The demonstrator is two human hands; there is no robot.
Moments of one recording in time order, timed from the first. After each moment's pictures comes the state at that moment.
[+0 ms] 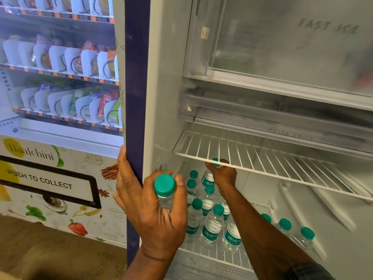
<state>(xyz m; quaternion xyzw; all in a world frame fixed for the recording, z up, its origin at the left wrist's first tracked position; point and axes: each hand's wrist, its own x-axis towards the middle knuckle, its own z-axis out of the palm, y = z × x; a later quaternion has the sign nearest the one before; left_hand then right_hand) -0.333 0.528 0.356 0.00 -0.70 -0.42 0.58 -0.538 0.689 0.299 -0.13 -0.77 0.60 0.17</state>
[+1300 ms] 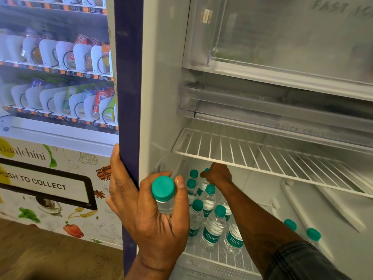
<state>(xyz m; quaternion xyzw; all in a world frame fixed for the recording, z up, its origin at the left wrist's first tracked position) -0.334 0.528 0.355 -0.01 -0.69 -0.41 0.59 -0.572 0.686 0.286 -0.12 -0.95 0.28 0.03</state>
